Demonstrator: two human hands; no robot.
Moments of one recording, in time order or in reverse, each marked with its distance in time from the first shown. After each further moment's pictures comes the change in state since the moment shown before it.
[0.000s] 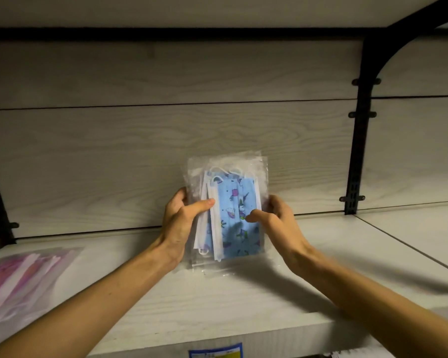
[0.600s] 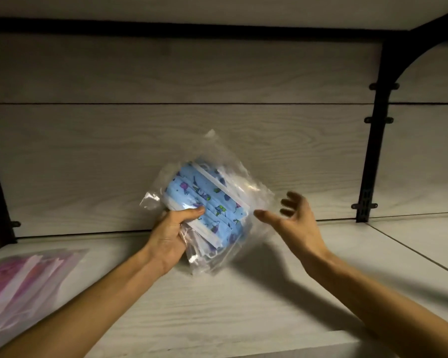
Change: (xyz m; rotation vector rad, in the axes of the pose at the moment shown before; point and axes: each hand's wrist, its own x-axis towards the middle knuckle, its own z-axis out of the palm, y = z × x) left_hand 0.003 0.004 -0.033 -0.352 -0.003 -0.311; right_hand 0.018 0.006 0.003 -0.176 0.210 0.006
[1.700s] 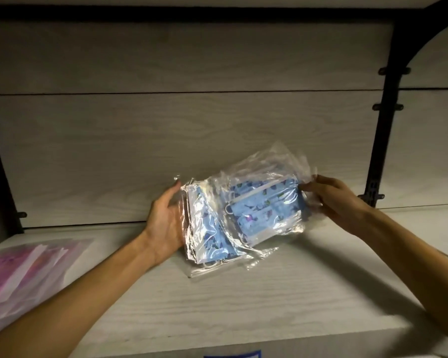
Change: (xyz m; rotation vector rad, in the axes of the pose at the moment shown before) left_hand 0.000 0.008 -0.010 0.079 -0.035 -0.195; right_hand 0.086 0.025 -0.072 0.209 -0.273 0.122
